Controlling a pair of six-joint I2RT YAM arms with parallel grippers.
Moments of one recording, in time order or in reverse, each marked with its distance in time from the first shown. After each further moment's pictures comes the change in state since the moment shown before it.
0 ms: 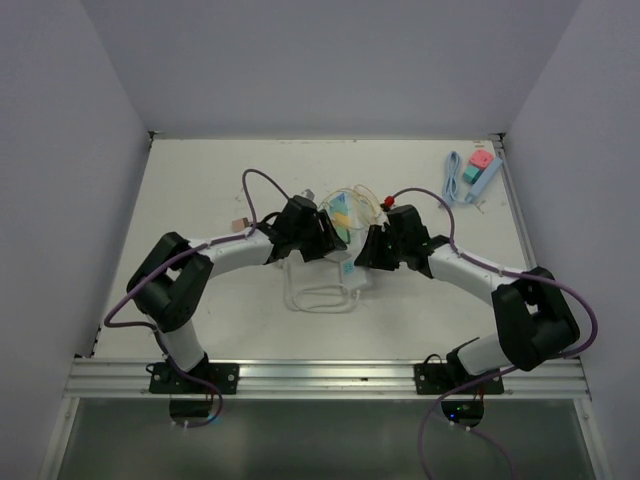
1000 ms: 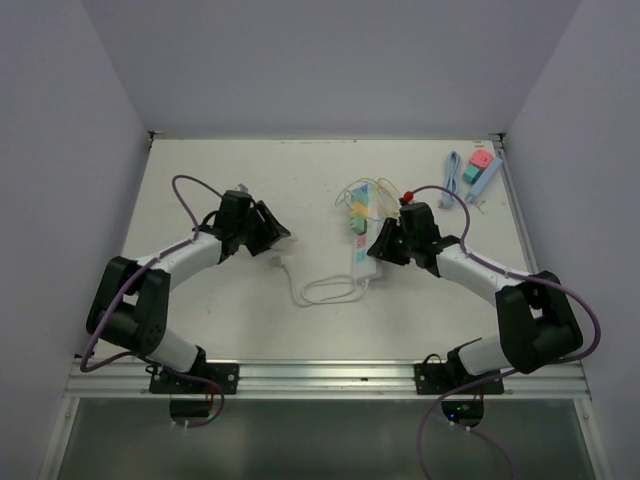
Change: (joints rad) left arm 0.304 -0.234 -0.205 -0.055 0.040 0.061; right arm -0.075 -0.022 -0.025 0.029 0.092 0.051
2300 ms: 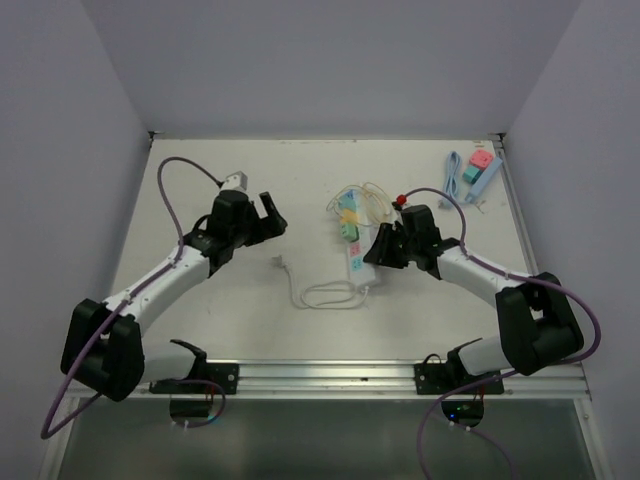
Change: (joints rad) left arm 0.000 -0.254 -0.007 -0.093 -0.242 0.275; right arm -0.005 -0.010 -0.023 0.015 -0.132 -0.096
